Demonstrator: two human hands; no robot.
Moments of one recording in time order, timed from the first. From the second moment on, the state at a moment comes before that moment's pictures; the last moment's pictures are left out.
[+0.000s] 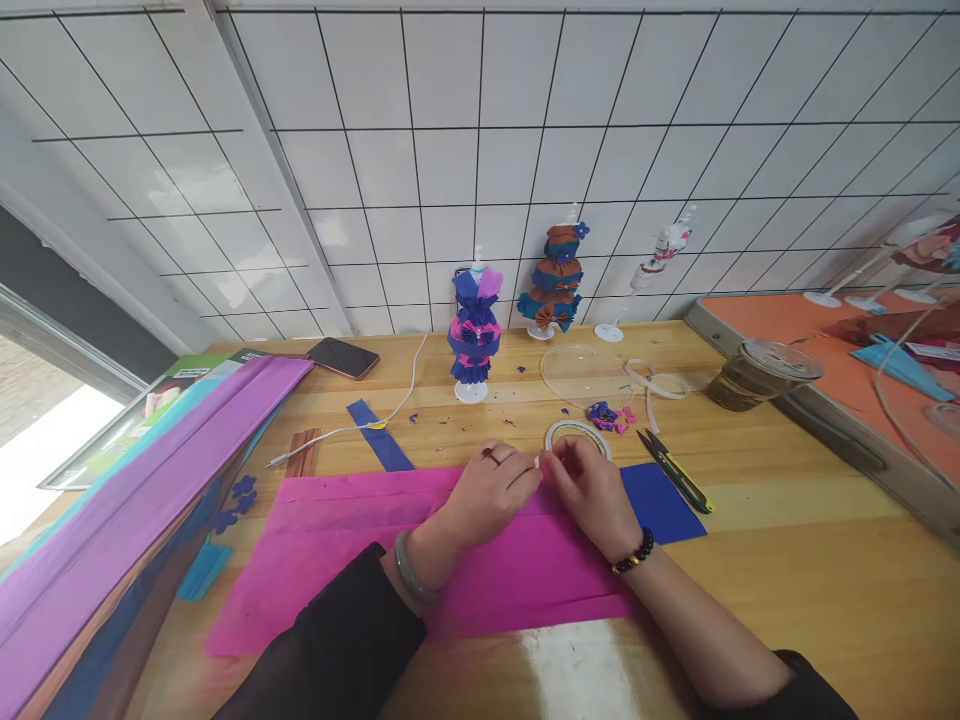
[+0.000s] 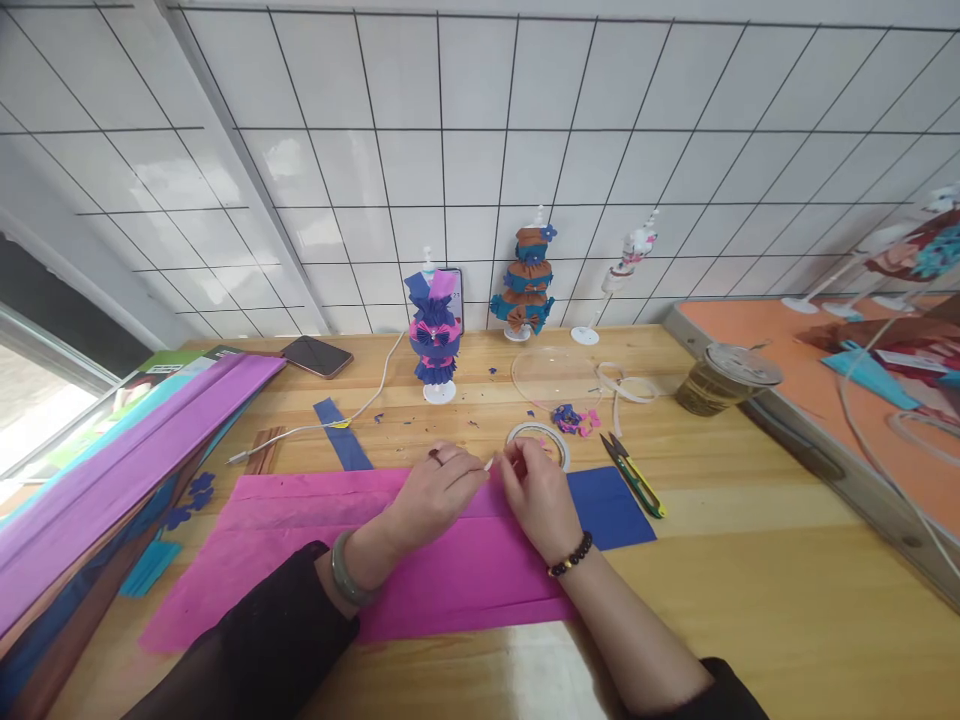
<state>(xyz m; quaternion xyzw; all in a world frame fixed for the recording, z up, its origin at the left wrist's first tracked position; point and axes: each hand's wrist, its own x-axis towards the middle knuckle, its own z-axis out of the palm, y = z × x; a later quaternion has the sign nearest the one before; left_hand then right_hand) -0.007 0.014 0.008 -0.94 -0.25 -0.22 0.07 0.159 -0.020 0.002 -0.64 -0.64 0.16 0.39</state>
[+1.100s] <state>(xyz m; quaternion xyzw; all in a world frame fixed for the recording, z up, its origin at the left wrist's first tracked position) 0.004 0.026 0.002 -0.36 -0.31 -0.28 -0.84 0.146 -0.031 0.001 -0.56 -0.53 0.43 0.47</state>
